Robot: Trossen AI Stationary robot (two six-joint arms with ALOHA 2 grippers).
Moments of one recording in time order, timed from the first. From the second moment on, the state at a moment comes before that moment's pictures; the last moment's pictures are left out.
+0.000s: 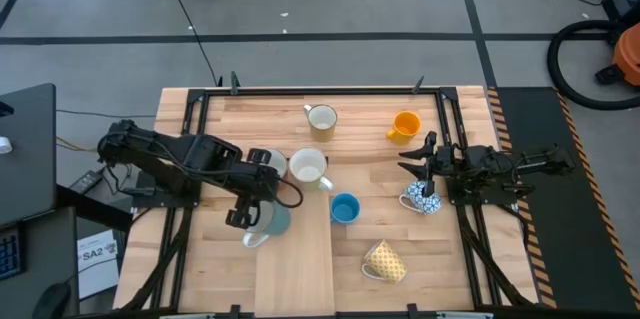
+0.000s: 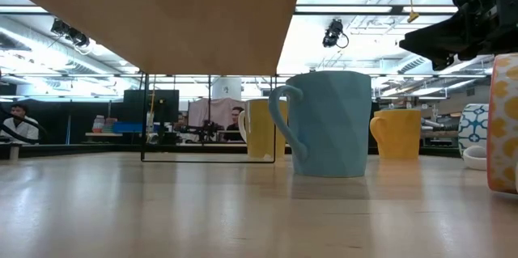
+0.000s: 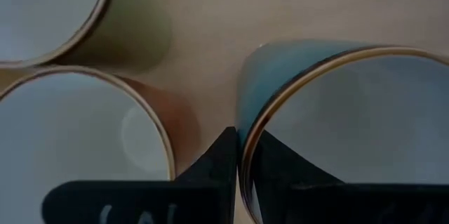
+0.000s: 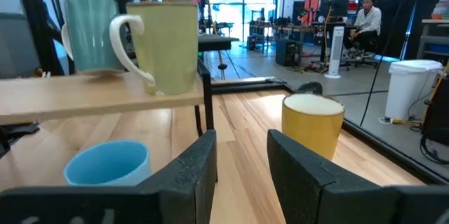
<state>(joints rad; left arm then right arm) -0.32 1.50 1.67 -1.33 -0.10 -0.03 0.13 0.04 0.01 0.07 0.31 0.00</state>
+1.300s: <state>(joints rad) -0.32 1.50 1.66 -1.28 -0.11 -0.15 0.13 0.05 0.01 0.07 0.31 0.00</state>
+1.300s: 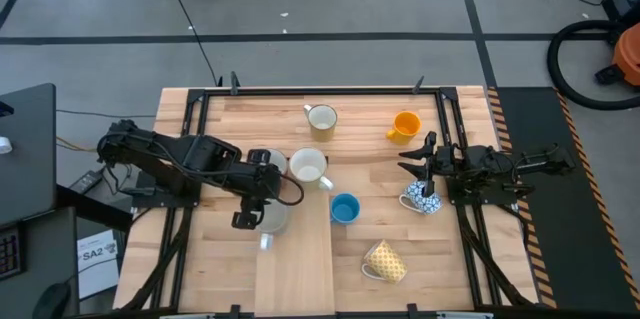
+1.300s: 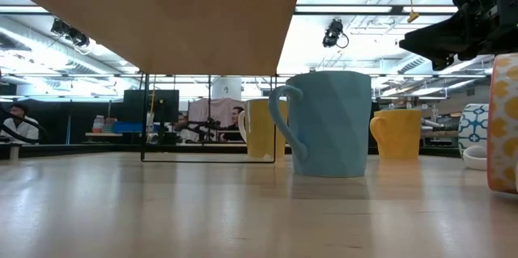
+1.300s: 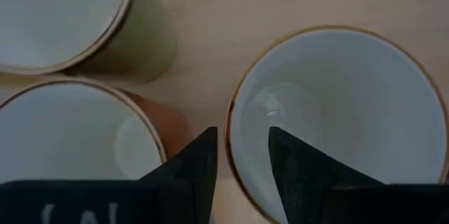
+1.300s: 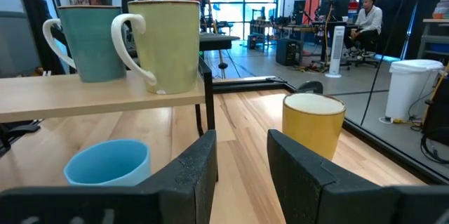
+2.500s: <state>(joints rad) -0.44 1.49 1.82 -1.57 -0.05 -1.35 0.13 0.05 0.01 0.07 0.31 0.00</state>
